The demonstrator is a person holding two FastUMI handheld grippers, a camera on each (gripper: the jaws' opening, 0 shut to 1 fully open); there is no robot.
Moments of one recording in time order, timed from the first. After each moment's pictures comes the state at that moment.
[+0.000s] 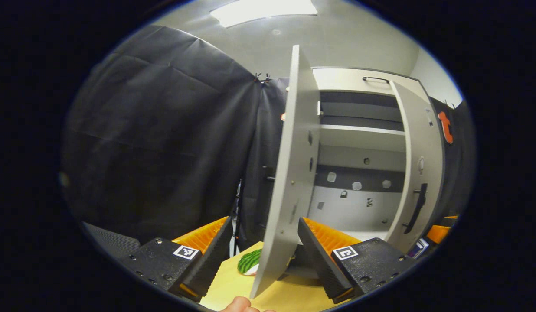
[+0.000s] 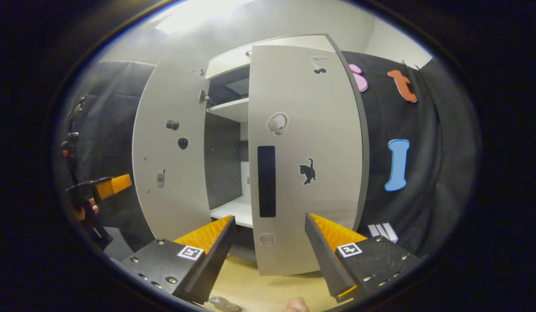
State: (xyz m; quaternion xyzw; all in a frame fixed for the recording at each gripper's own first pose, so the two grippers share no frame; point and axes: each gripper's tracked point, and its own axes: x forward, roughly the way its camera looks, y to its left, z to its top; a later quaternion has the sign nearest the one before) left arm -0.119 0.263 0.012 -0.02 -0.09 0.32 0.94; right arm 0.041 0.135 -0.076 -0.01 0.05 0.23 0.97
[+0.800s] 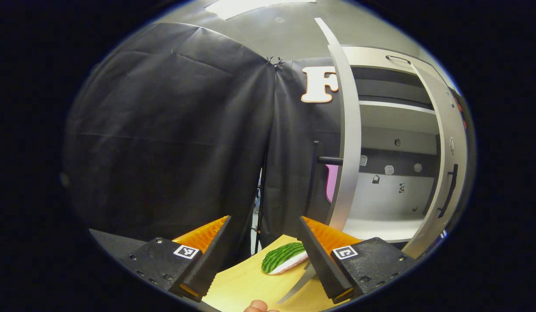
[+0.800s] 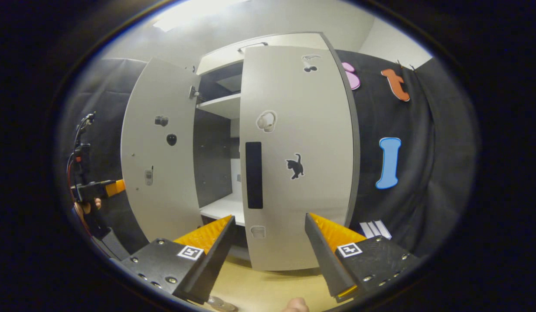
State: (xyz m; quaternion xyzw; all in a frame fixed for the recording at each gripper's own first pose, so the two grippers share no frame) left arm -0.094 0.326 -0.010 -0.01 -0.05 0.34 0.94; right arm 0.052 0.123 -0.084 -0.02 0.06 0.20 0.98
